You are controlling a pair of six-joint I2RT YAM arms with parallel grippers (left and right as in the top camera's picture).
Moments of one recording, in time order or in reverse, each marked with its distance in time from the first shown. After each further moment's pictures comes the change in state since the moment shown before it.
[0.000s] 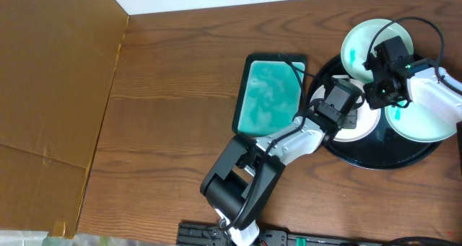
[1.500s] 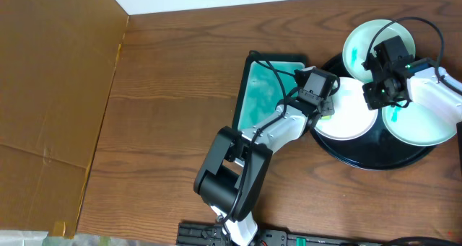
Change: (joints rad) left arm 0.159 0.007 0.034 -0.103 -0.038 -0.095; right arm 0.001 0.000 0.003 -0.005 -0.024 0.010
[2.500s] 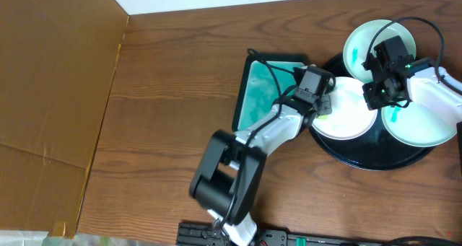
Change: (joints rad) left arm 0.019 -0.038 -0.003 -0.012 0.043 0.060; right arm 0.000 0.000 0.002 -0.007 -0.001 0.000
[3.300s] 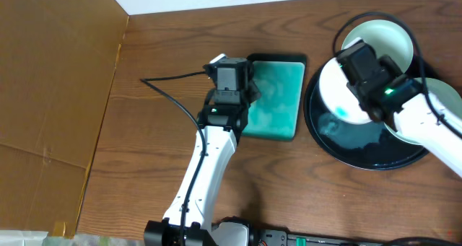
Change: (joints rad) left arm 0.391 -0.465 -0.011 -0.283 -0.137 0.011; right arm 0.279 -0.304 -0.005 0.049 0.777 -0.277
